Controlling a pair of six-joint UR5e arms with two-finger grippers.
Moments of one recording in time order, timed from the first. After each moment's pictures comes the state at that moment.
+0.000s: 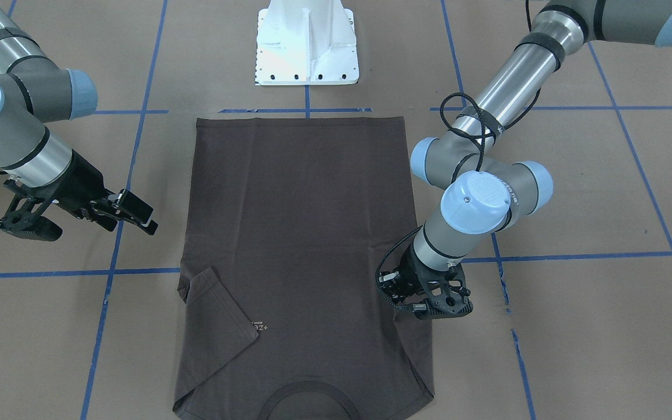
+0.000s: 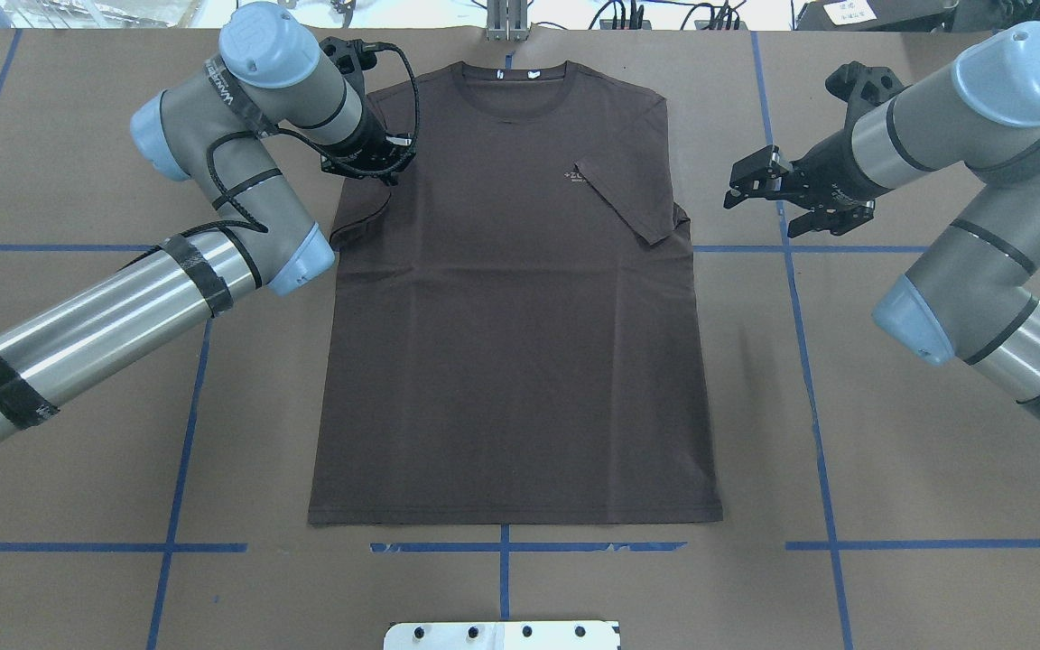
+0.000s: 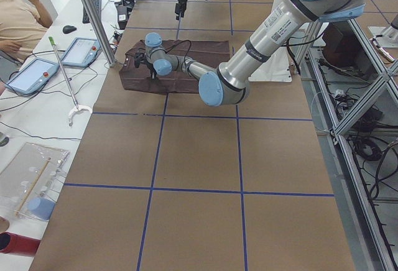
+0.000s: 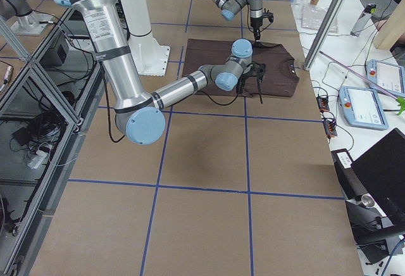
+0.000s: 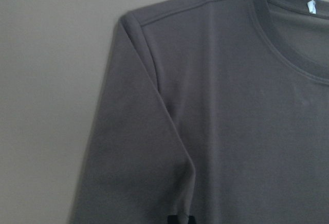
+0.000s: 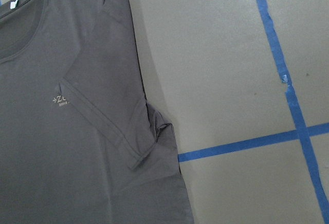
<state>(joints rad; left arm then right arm) -0.82 -2.45 -0.99 -2.19 -2.03 -1.16 0.93 -1.22 1.64 -1.04 2.21 1.33</state>
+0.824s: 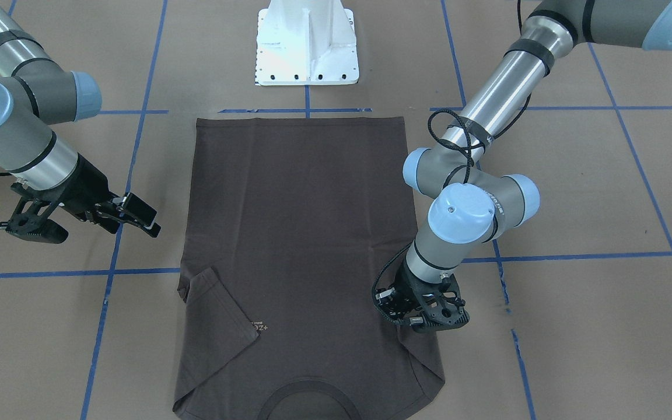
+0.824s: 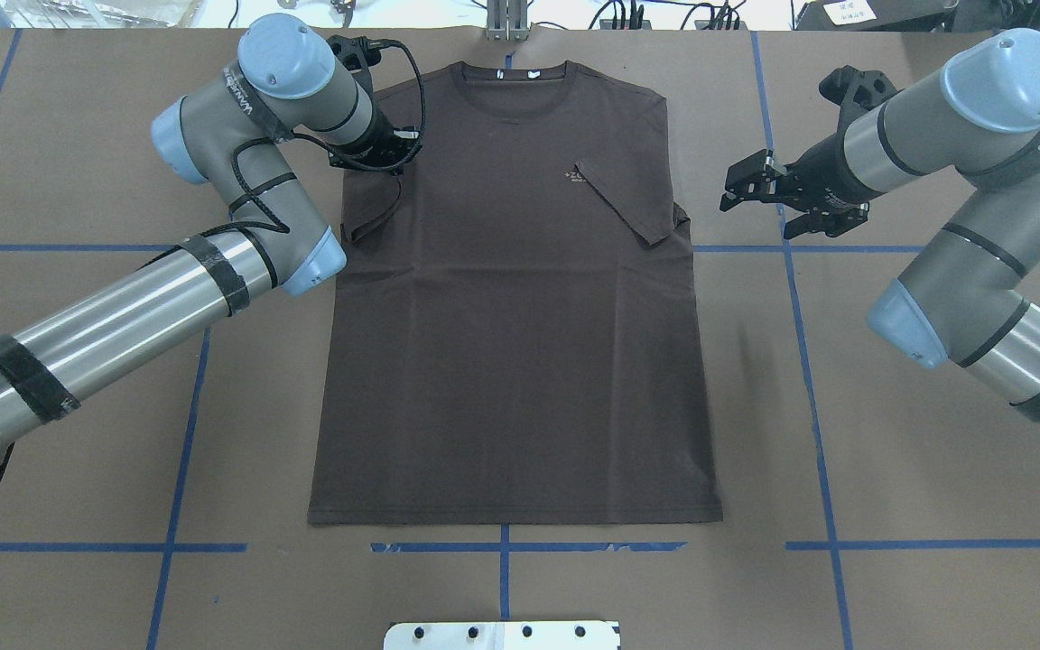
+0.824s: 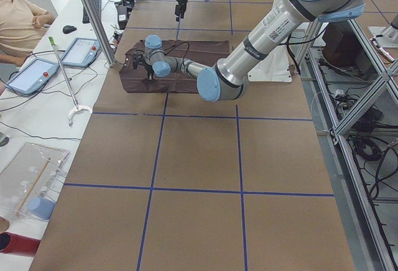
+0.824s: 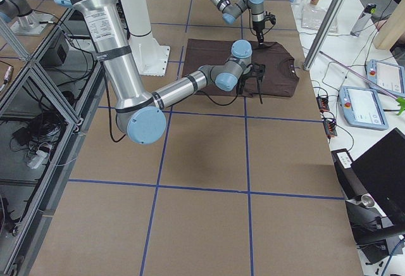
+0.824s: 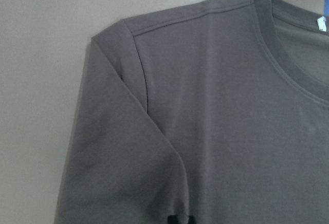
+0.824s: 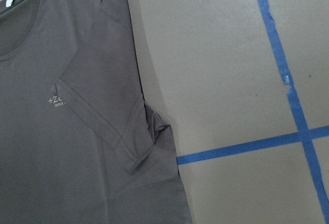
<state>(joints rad) -0.80 -2.48 -0.90 -2.27 -1.95 -1.21 0.92 -1.22 1.64 -1.04 2.19 1.33</state>
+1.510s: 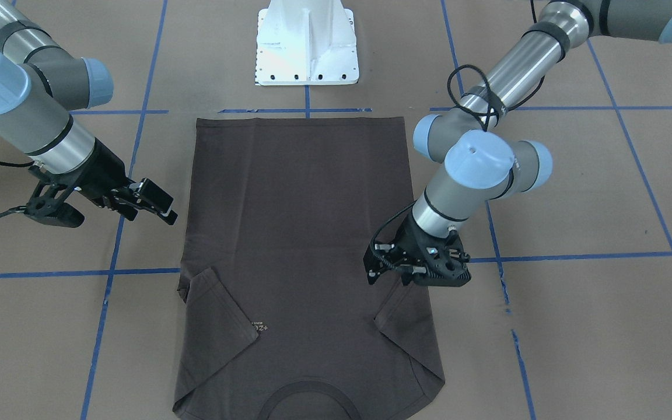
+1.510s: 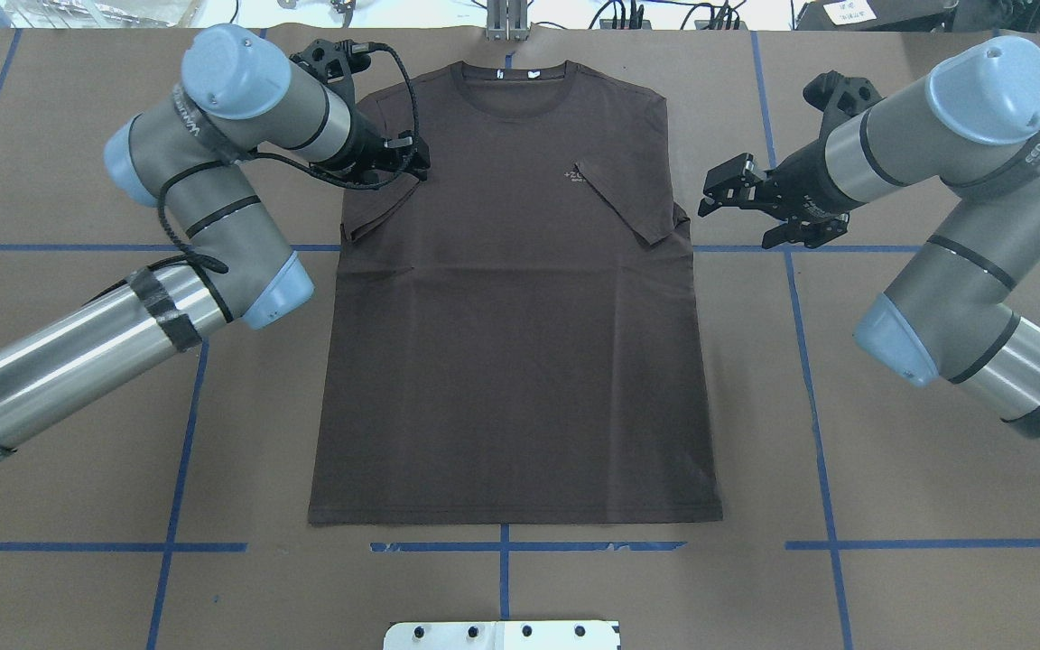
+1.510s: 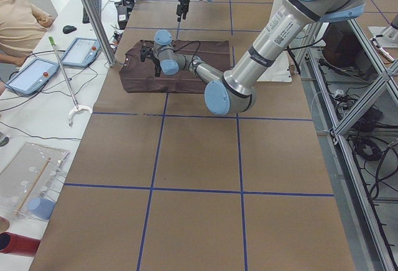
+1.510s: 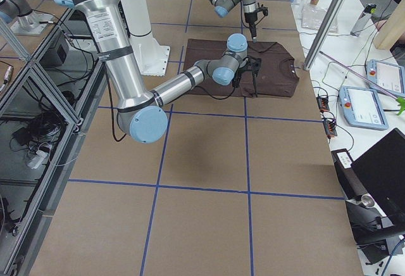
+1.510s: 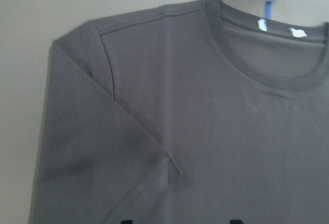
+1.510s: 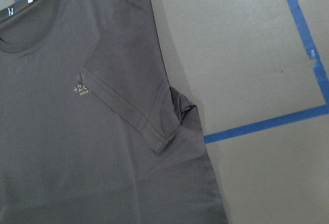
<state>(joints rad) -0.79 -2.29 -1.27 -2.26 -2.01 -1.22 0.86 -1.23 1.71 -1.05 2.17 1.45</state>
